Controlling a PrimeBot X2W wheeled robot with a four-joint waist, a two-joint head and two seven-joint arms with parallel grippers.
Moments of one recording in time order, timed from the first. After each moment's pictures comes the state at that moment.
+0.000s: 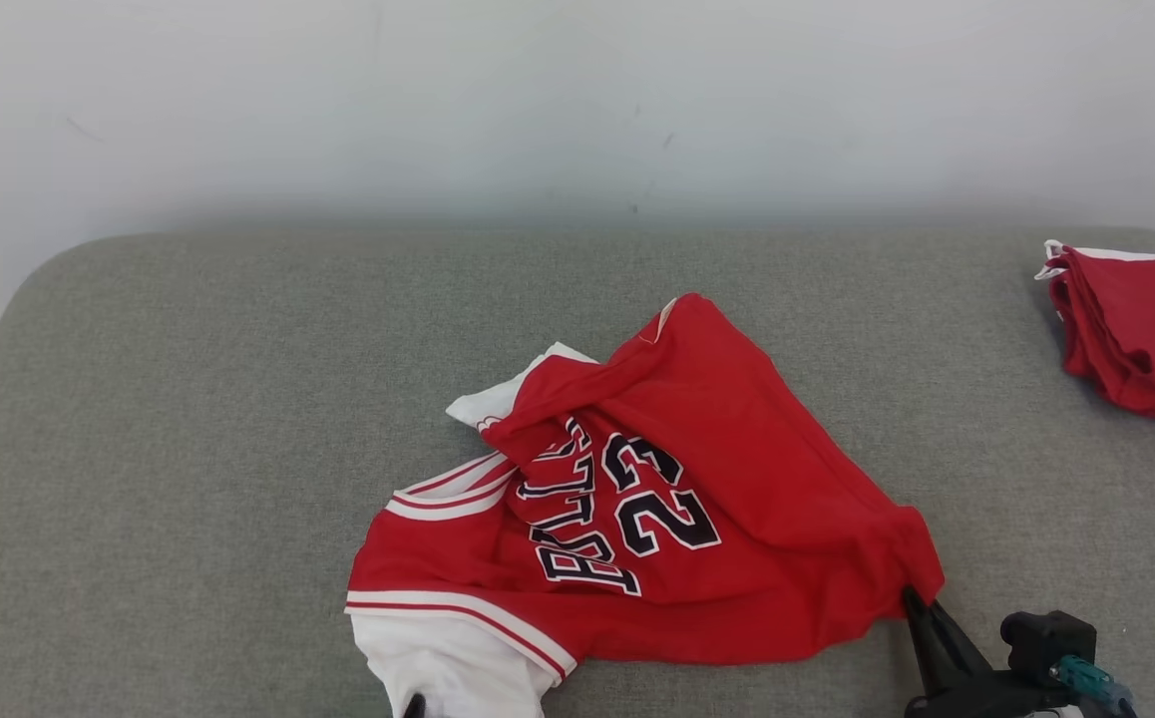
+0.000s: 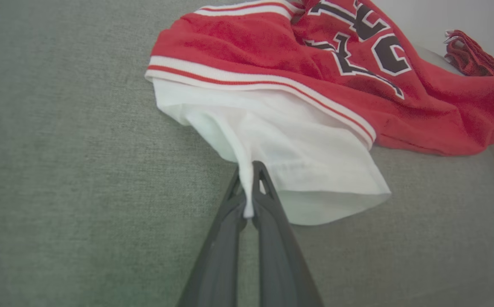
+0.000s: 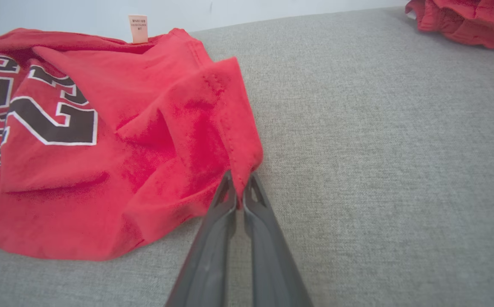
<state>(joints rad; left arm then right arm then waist) -0.02 0.12 -0.33 0.54 -0.43 -0.13 -0.26 -0.21 -0.21 0.23 0.73 0.41 0.13 -0.26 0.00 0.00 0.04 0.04</state>
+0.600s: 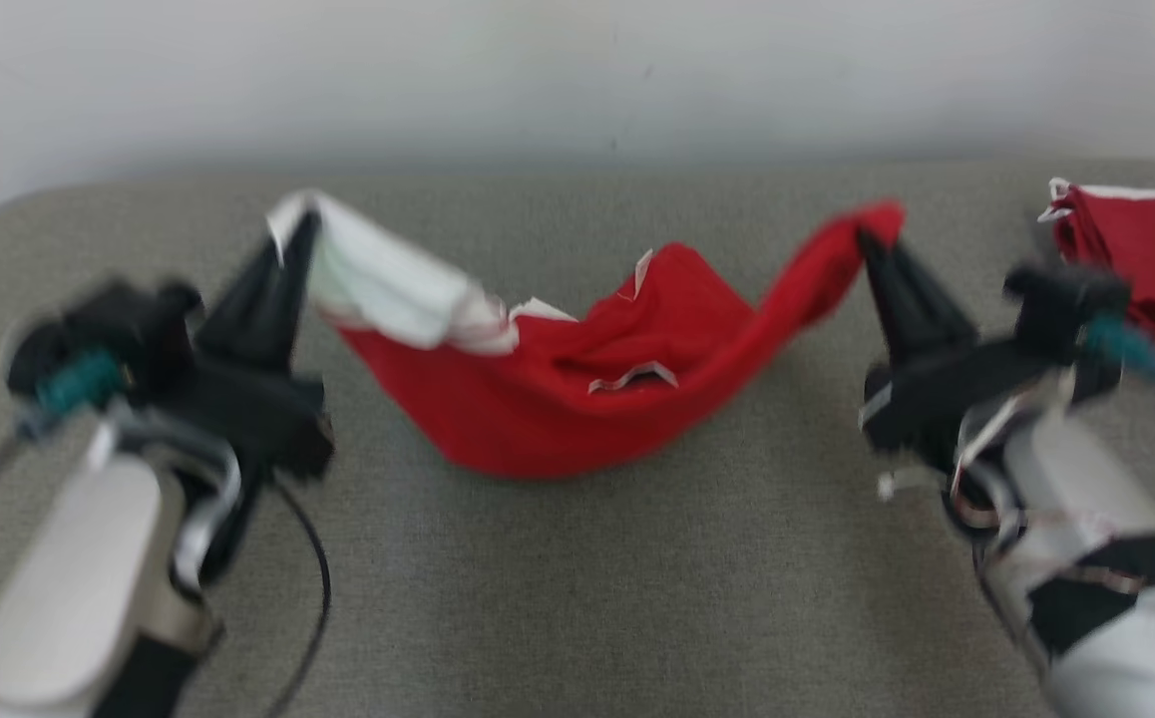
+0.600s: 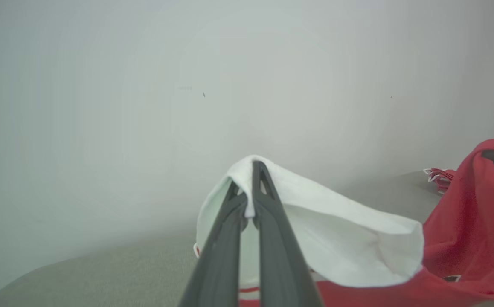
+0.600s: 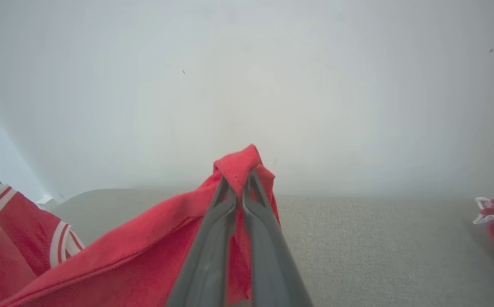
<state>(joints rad) -0.60 0.34 -0.31 0.21 -0.44 -0.13 -0.07 -0.63 -0.26 0.34 0.48 0.56 0.13 -0.14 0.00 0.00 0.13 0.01</state>
